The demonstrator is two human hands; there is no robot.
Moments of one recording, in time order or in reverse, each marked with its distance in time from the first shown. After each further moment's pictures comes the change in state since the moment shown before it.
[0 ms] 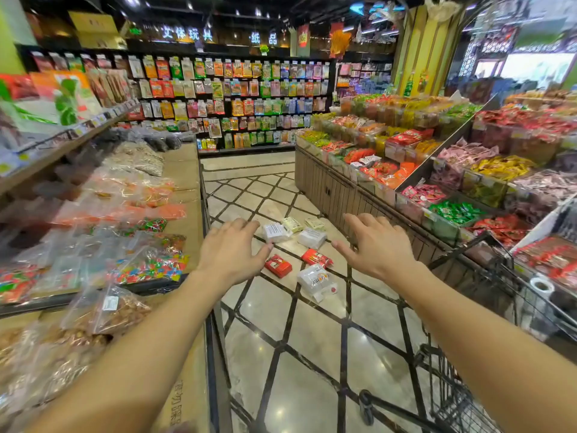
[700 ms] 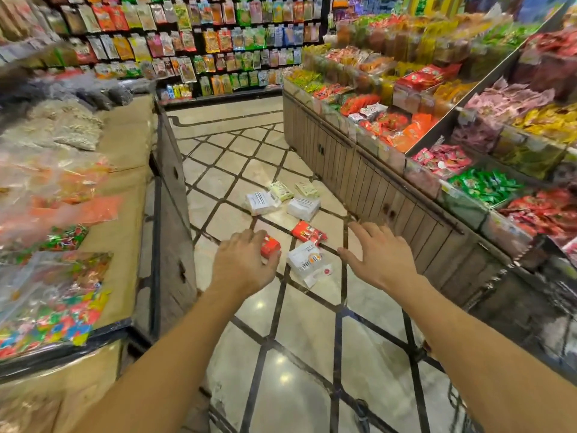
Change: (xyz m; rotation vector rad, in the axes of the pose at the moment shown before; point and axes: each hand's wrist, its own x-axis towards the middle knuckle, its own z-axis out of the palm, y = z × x) left_hand 0.272 0.062 0.199 -0.120 -0.218 -0.073; right_hand 0.247 0.131 0.187 0.059 -0.236 0.072
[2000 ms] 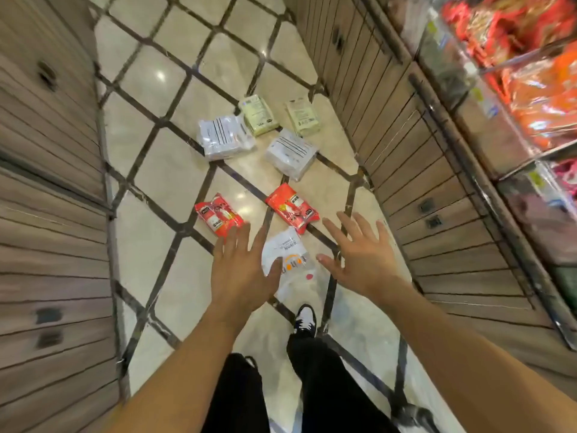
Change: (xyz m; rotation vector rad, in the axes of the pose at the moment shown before) left_hand 0.632 0.025 0.368 -0.083 -0.240 -0.140; right_hand 0.667 0.165 0.311 0.026 -0.398 -0.195
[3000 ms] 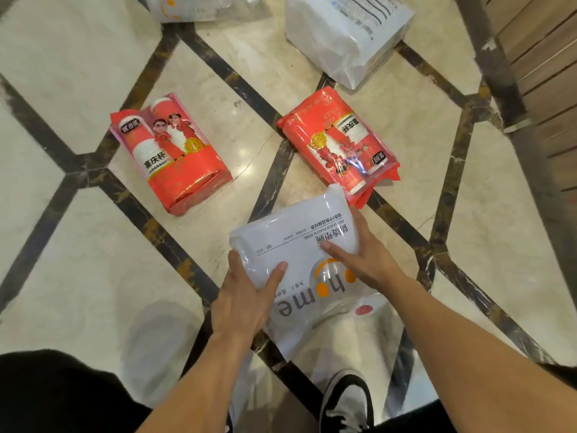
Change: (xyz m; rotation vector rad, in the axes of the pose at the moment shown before) left_hand 0.173 -0.154 0.612 -0.490 -0.330 -0.663; right_hand 0.349 0.056 0.574 0.786 -0.189 0.215
